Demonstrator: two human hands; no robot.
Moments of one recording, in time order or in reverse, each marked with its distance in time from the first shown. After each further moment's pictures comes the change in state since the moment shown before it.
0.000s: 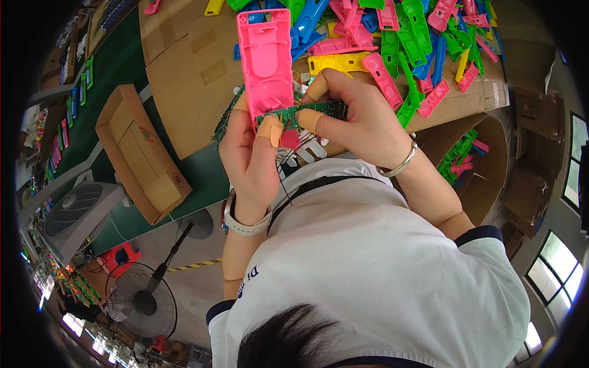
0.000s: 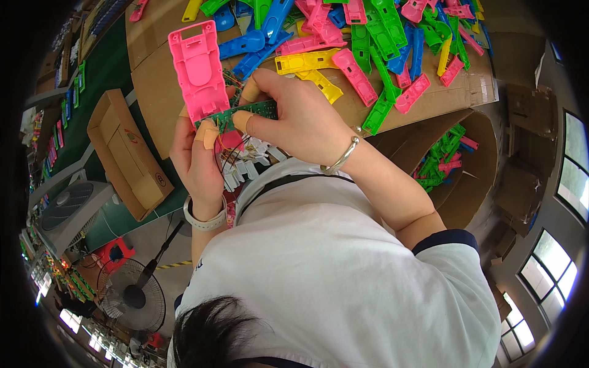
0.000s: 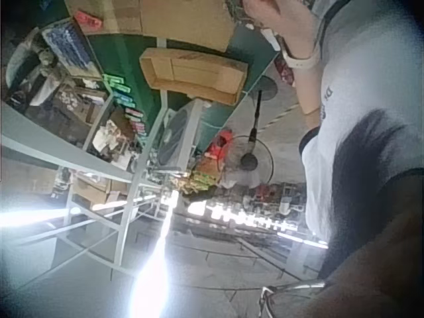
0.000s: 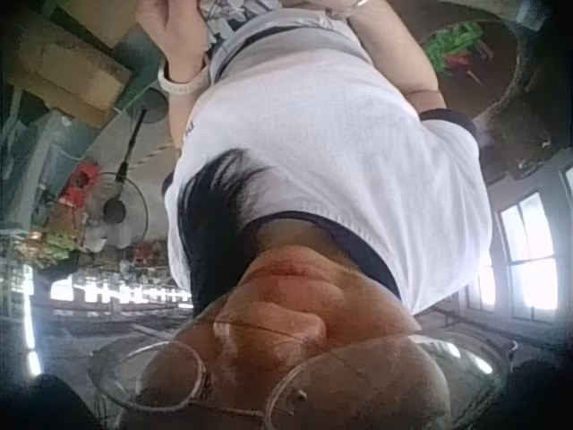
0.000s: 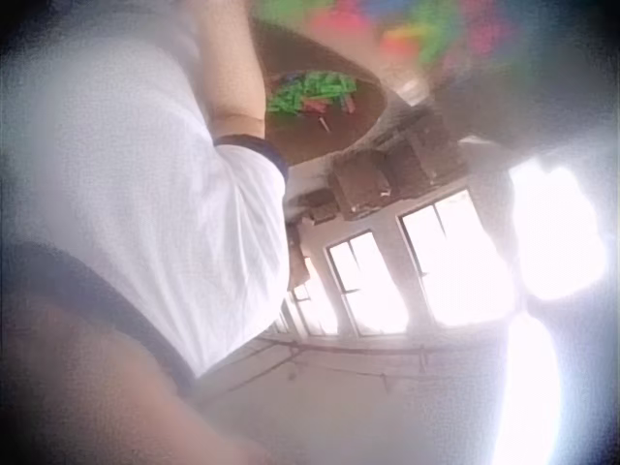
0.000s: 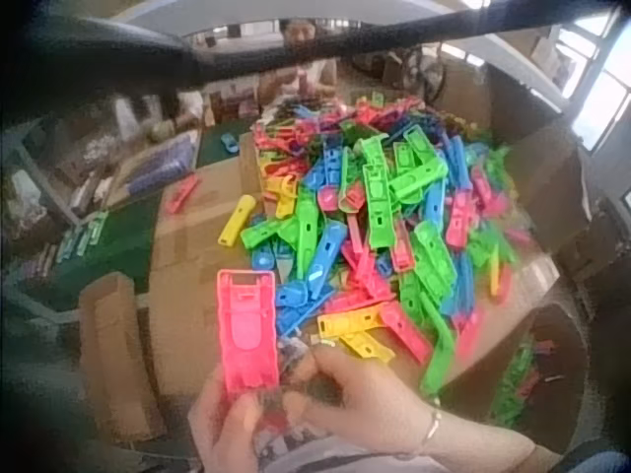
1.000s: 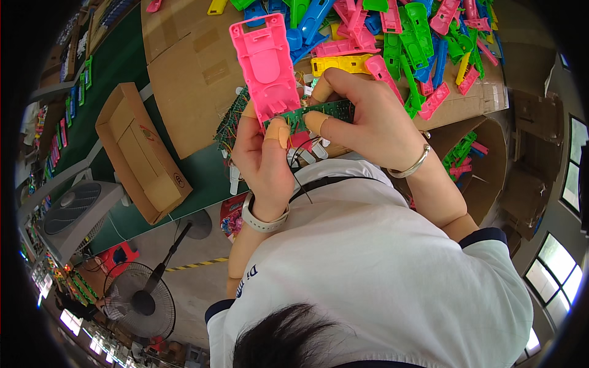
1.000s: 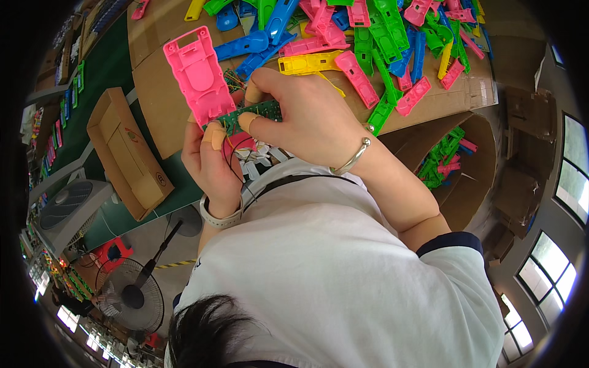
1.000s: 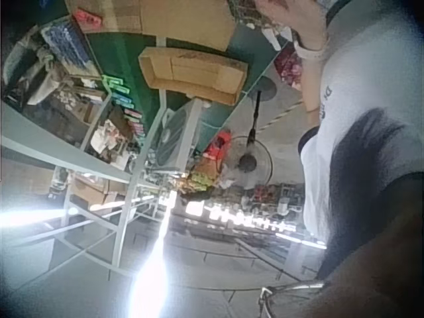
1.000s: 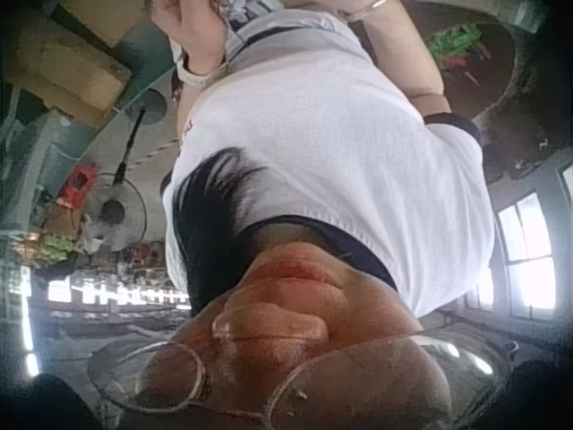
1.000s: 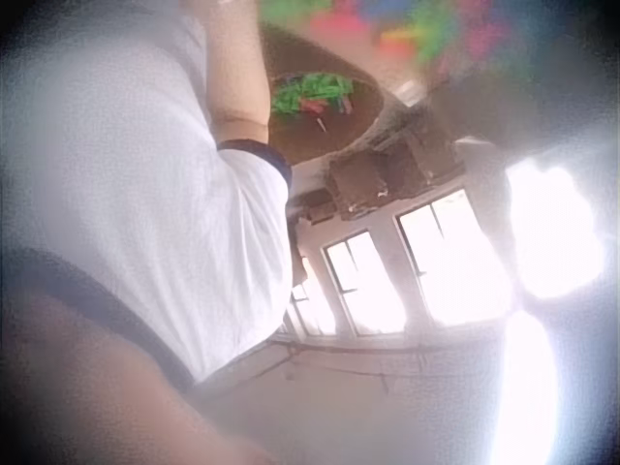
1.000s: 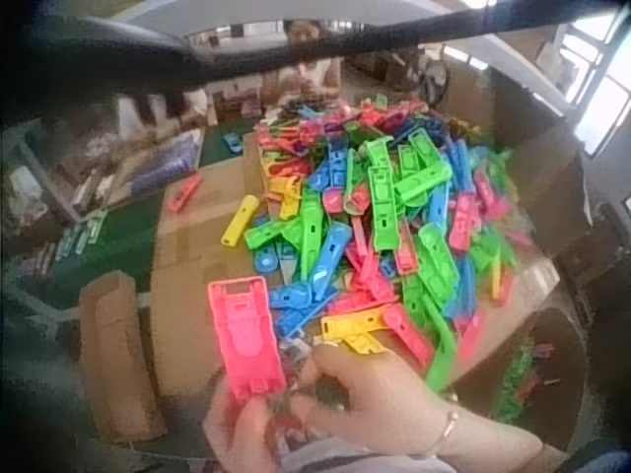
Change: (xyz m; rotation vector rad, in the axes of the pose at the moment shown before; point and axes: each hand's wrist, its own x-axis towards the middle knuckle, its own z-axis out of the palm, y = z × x) left_hand -0.008 -0.017 0.008 -0.143 0.109 0.021; right_hand 0.002 -0.017 -0.007 -0.193 -0.056 0.005
